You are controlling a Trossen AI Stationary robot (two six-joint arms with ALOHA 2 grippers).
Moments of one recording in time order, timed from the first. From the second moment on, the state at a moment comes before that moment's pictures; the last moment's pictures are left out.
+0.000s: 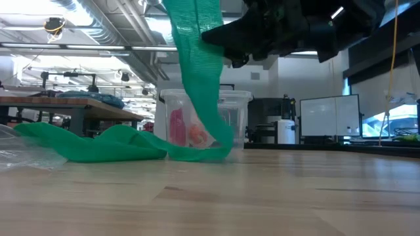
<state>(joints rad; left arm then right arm) -0.57 1.02 0.94 0.12 -0.72 0.69 0.11 1.72 0.77 0.79 -0.17 -0.10</state>
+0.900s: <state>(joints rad) -0.54 1.03 0.94 0.14 -0.81 0.71 0.16 1.76 0.77 0.81 -0.10 -0.16</state>
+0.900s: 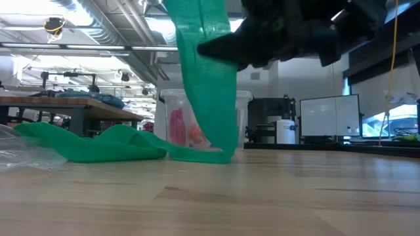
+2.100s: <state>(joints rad) -0.46 1.09 0.94 -0.02 -0.97 0.62 0.53 1.67 1.71 -0.18 0.34 -0.68</state>
